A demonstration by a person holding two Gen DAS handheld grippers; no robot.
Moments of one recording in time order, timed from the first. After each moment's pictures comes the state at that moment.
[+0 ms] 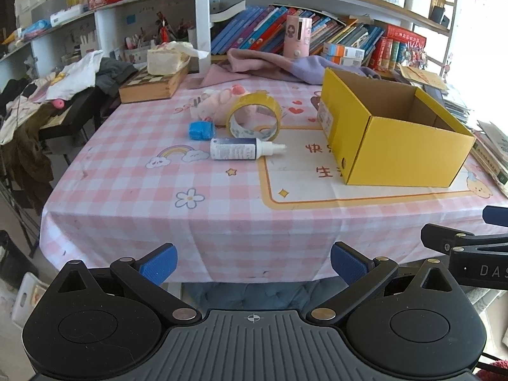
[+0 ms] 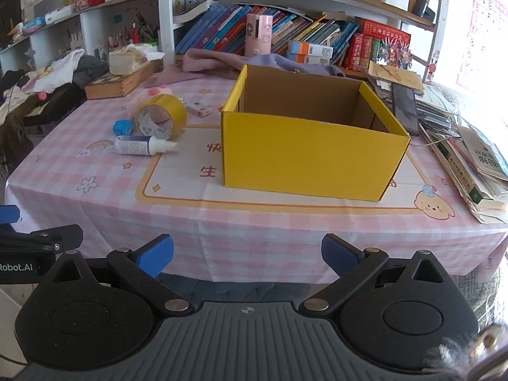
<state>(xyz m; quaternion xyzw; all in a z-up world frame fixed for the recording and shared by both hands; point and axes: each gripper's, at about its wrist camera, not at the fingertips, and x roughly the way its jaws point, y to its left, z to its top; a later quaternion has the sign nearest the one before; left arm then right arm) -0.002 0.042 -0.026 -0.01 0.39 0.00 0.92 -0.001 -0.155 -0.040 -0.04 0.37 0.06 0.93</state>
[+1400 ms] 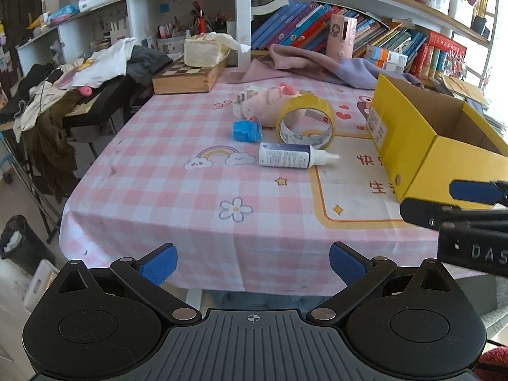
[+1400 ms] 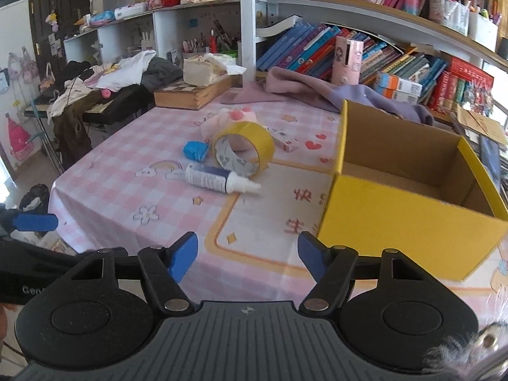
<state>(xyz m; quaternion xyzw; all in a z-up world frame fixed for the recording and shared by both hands) 0.040 0.081 -0.035 -0.02 0.39 0.05 0.92 0.068 -0.093 -0.036 -0.06 0.33 0.20 0.92</state>
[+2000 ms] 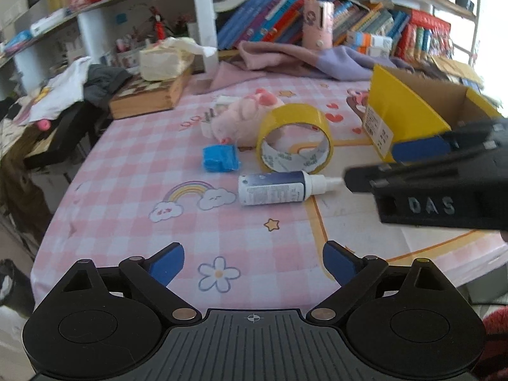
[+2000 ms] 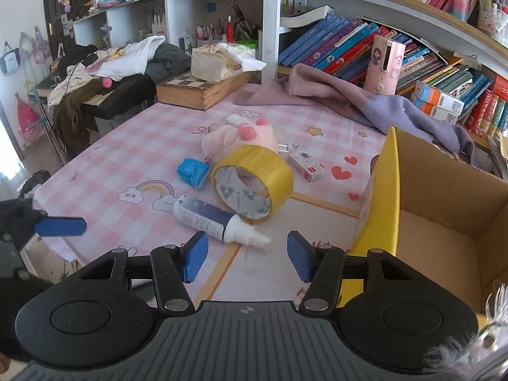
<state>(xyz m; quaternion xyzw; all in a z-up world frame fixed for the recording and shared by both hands) 0.124 0.075 -0.054 0.03 0.41 -0.01 0.91 0.172 -0.053 -0.045 -0.09 0.35 0.24 0.90</state>
